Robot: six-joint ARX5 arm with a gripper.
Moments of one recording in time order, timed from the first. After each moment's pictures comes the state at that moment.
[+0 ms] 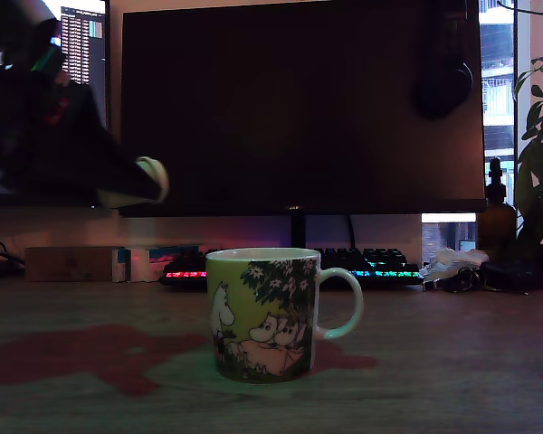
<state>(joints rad) -0.42 1.16 0.52 0.10 0.54 0.03</state>
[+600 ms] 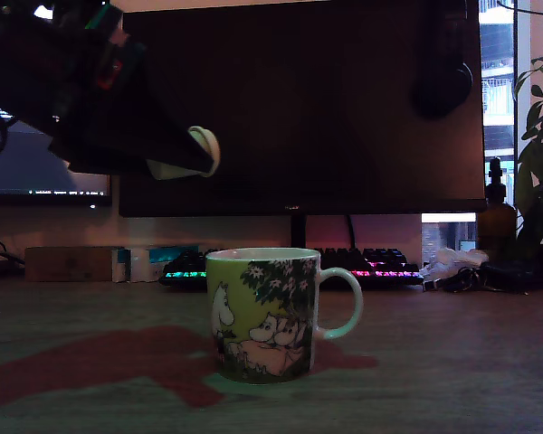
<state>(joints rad) -0.59 1.16 0.58 0.09 0.43 0.03</state>
